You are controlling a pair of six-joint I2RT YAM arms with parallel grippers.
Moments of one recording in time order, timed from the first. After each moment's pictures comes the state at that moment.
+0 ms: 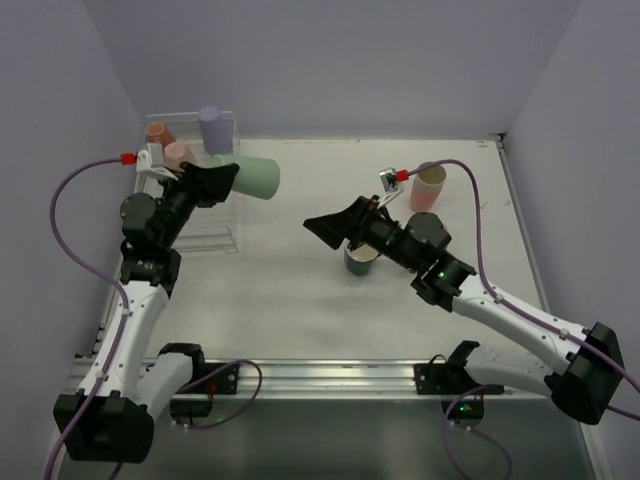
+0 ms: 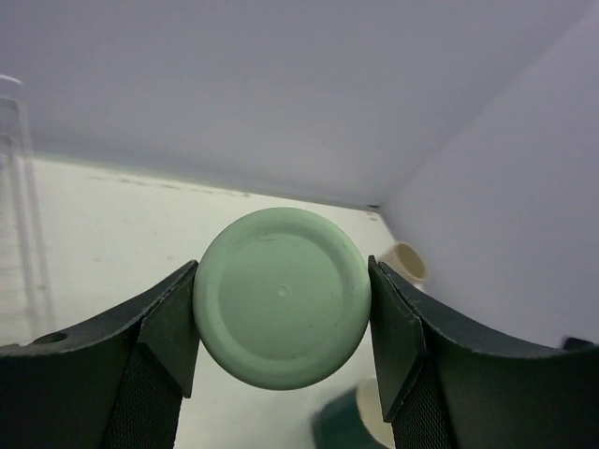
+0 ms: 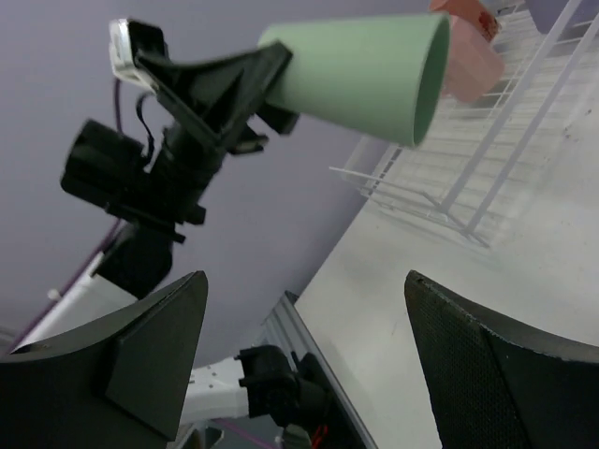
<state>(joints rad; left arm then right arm) -0.04 0.96 0.86 0.24 0.29 -0.60 0.81 1.08 0.82 0.34 -0.17 0.86</state>
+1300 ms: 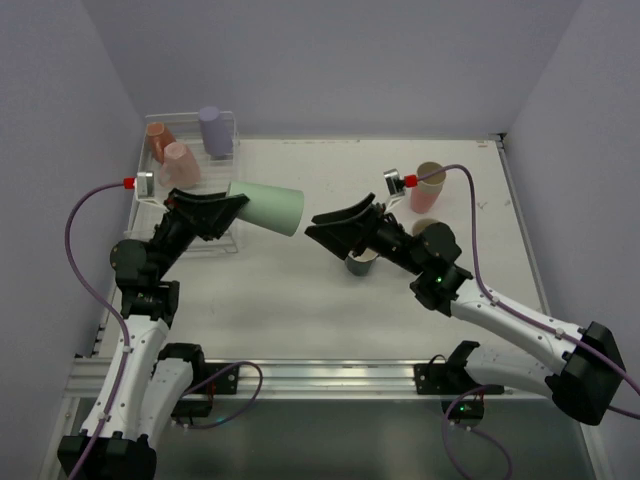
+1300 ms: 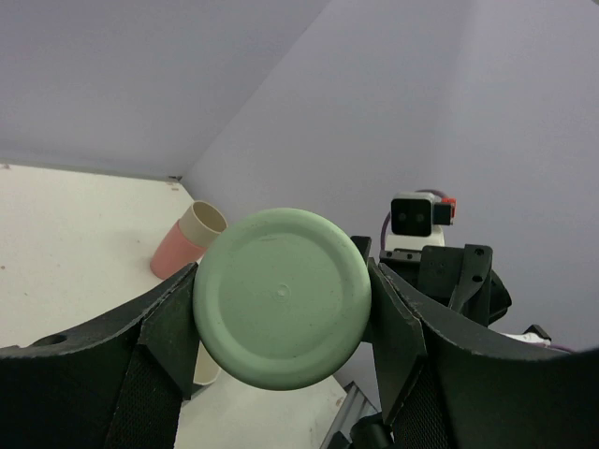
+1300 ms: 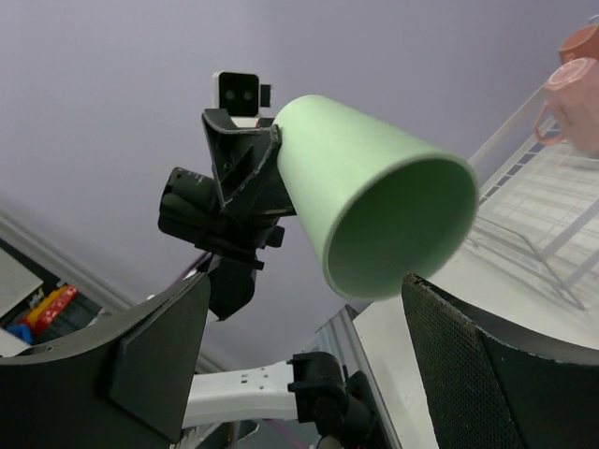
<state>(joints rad) -0.04 0.69 0.60 0.54 0.63 -1.10 0.82 1.05 0.72 0.67 -0.28 0.92</state>
